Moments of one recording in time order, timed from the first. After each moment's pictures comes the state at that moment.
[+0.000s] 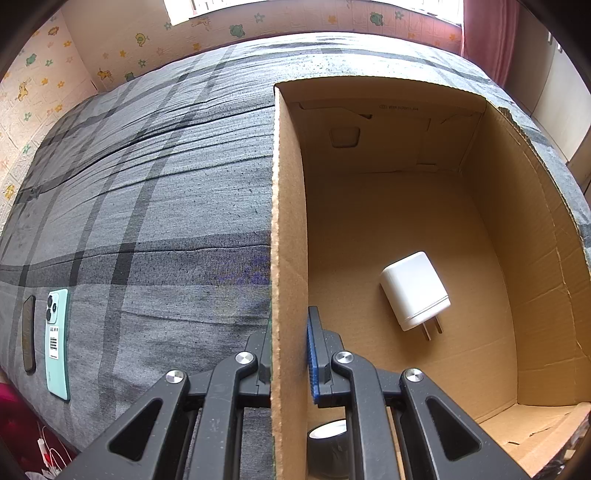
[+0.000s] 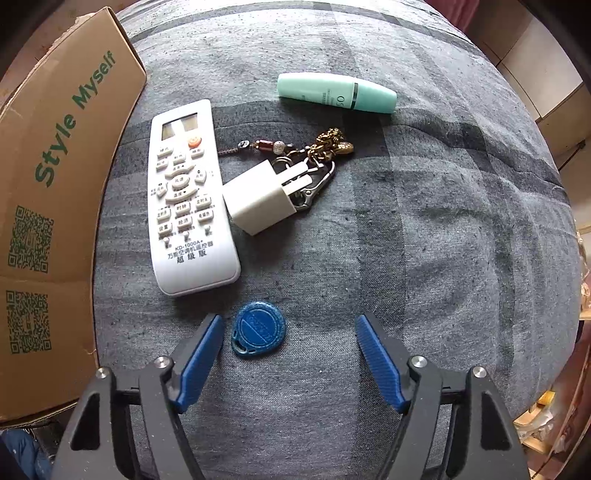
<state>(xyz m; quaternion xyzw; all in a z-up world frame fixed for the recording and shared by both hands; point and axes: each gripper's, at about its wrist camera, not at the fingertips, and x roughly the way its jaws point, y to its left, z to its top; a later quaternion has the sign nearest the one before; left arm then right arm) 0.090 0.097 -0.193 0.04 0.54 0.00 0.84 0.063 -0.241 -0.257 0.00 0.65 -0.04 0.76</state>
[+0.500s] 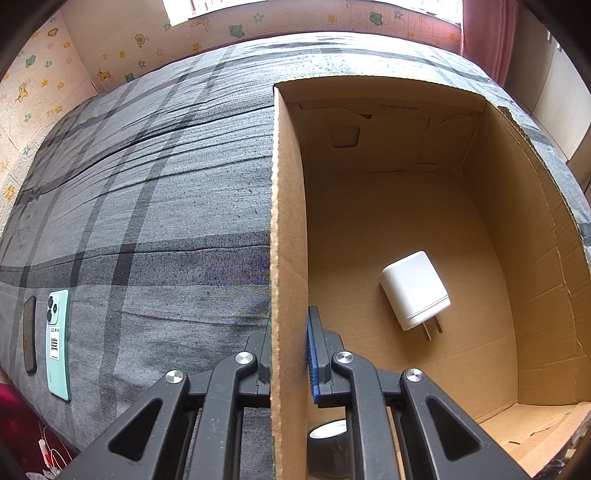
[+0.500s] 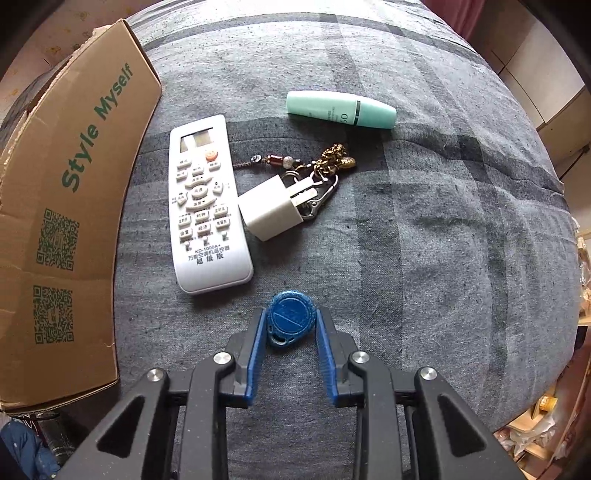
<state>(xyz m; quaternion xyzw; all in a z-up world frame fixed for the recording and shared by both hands) 0.091 0.097 -0.193 0.04 0.54 0.01 0.84 0.060 -0.246 -0.233 0.00 0.65 -0.02 0.76</state>
